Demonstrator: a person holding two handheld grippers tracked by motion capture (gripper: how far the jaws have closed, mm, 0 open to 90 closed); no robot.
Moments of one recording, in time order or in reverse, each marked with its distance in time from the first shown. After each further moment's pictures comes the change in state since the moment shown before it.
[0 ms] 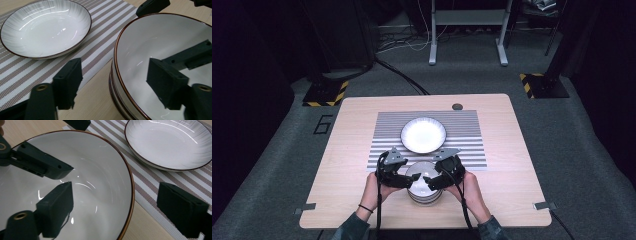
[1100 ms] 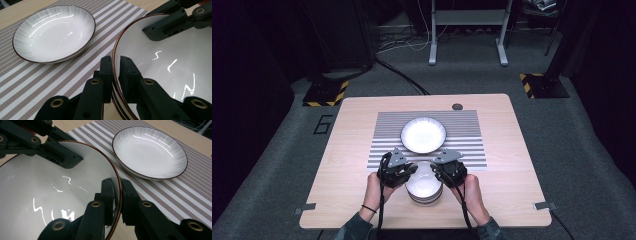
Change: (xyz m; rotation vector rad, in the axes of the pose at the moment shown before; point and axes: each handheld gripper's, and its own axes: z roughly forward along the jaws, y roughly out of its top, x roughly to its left) left arm -0.011 0.005 -0.001 -0.013 0.076 0.051; right arm 0.007 -0.002 -0.011 -0.095 -0.107 -0.044
